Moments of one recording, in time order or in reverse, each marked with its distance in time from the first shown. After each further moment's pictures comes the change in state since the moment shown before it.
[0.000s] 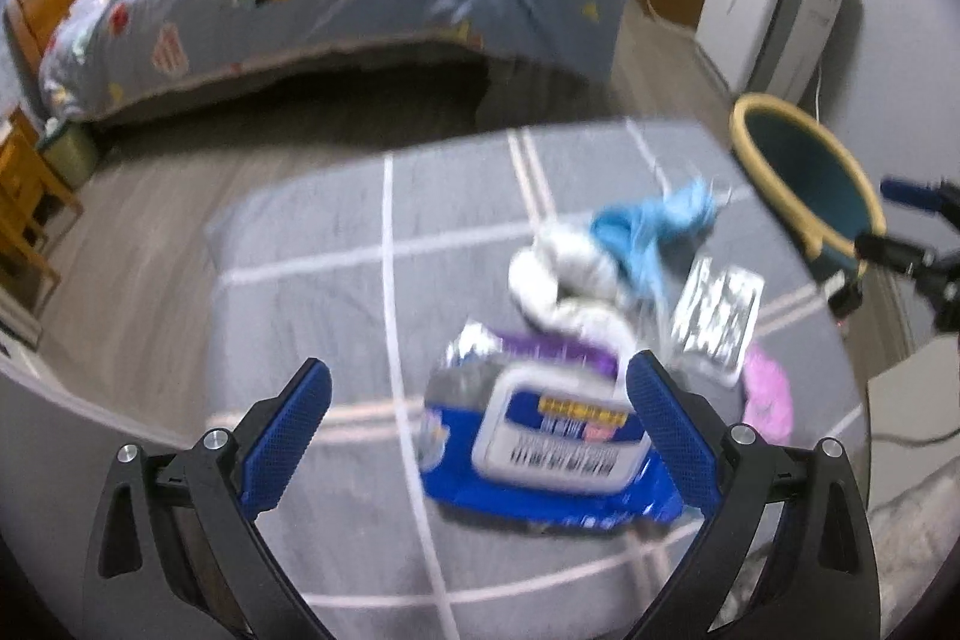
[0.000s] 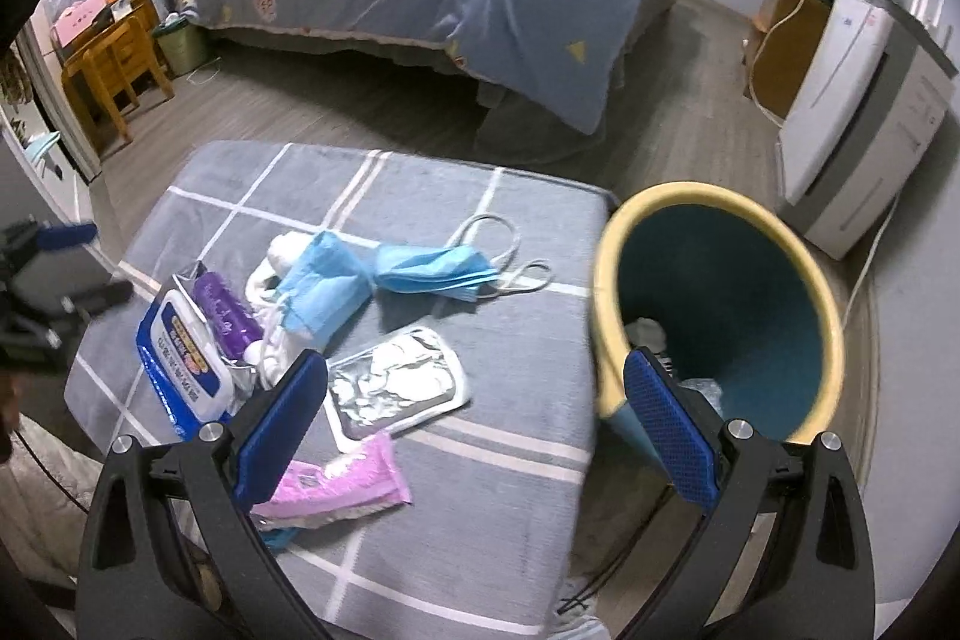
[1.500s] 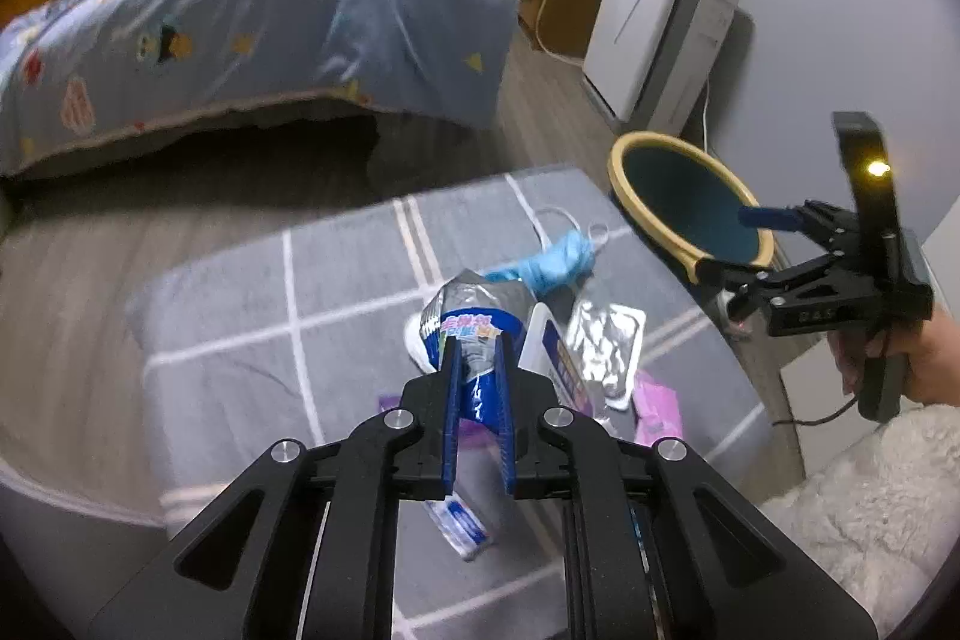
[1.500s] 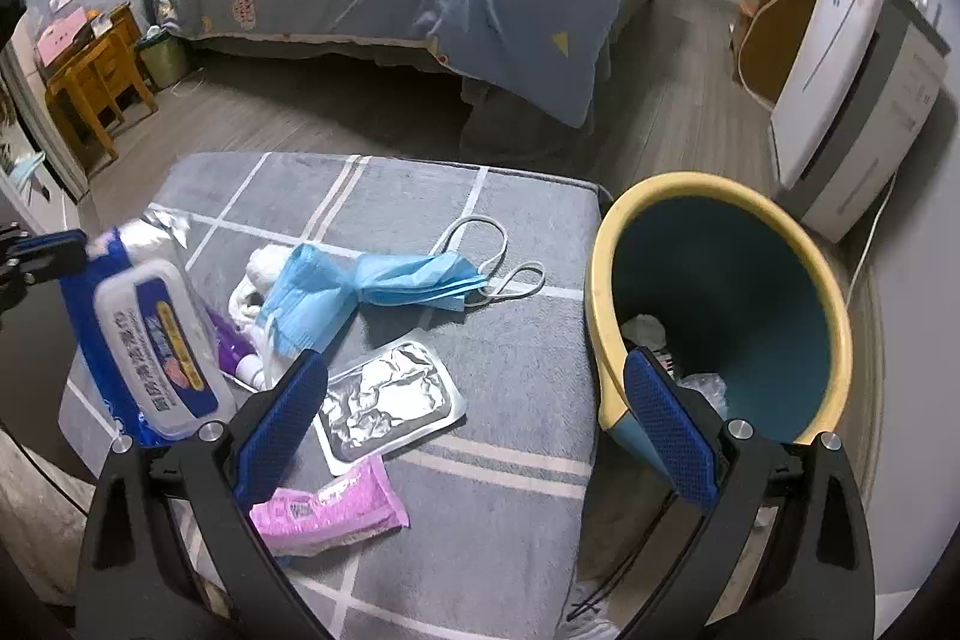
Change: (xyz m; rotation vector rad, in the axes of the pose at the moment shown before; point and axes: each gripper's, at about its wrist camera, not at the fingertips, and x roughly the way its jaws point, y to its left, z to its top) left arm -0.044 -0.009 0.031 0.101 -0.121 -0.251; right arm 0.016 -0.013 0.007 0.059 0.005 -0.014
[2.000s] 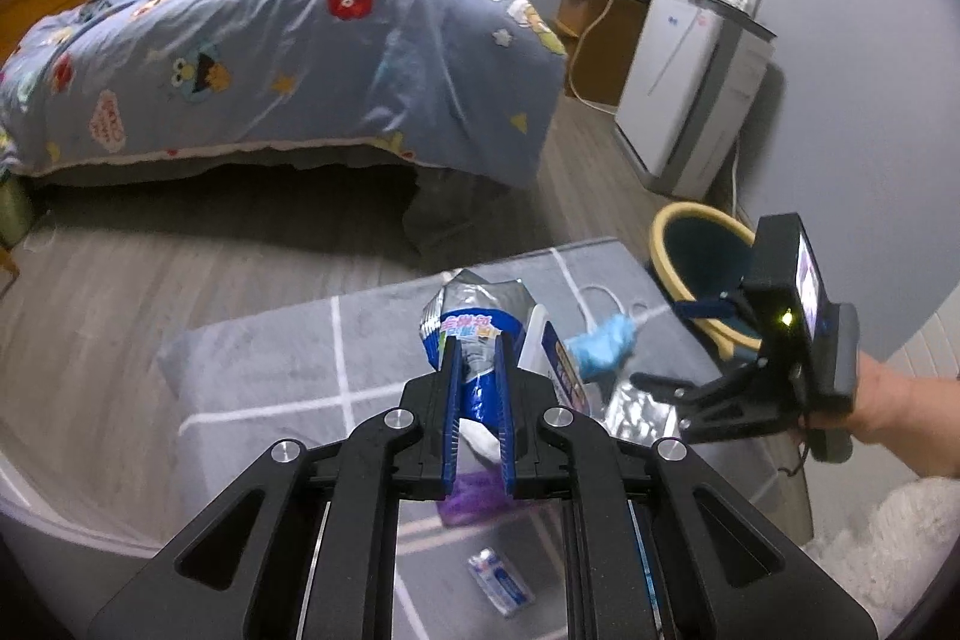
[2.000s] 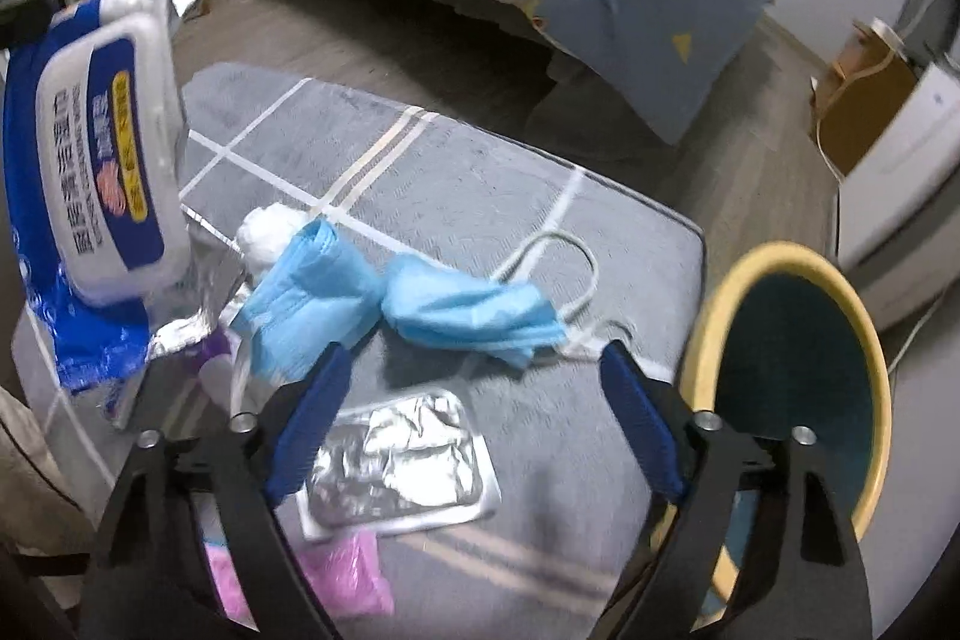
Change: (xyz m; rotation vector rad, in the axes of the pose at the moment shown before) left arm 0.001 0.033 0.041 -0.061 -0.081 0.052; right arm 0.076 0.044 0.022 -0.276 0.072 0.038
